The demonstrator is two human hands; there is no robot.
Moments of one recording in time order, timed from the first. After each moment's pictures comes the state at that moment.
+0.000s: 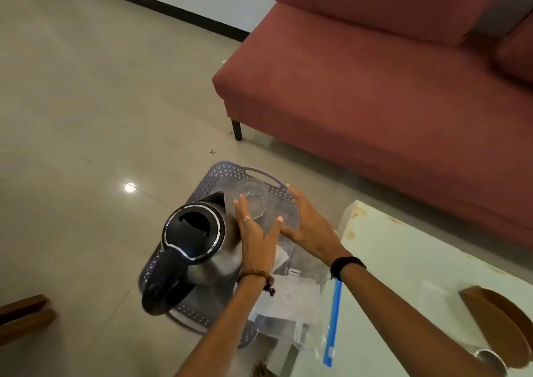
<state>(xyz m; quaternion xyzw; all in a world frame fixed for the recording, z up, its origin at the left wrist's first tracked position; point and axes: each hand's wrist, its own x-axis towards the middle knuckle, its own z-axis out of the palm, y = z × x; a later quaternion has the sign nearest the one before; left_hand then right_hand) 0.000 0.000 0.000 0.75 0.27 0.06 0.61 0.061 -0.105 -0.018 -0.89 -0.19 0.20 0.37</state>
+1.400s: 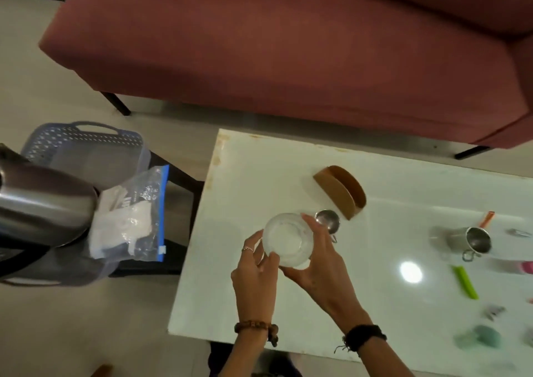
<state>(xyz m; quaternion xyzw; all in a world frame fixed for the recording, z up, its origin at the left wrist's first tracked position) -0.178 -0.297 0.029 0.73 0.28 -0.10 0.61 -0.181 -0.411 0.017 -0.90 0.05 0.10 0.42</state>
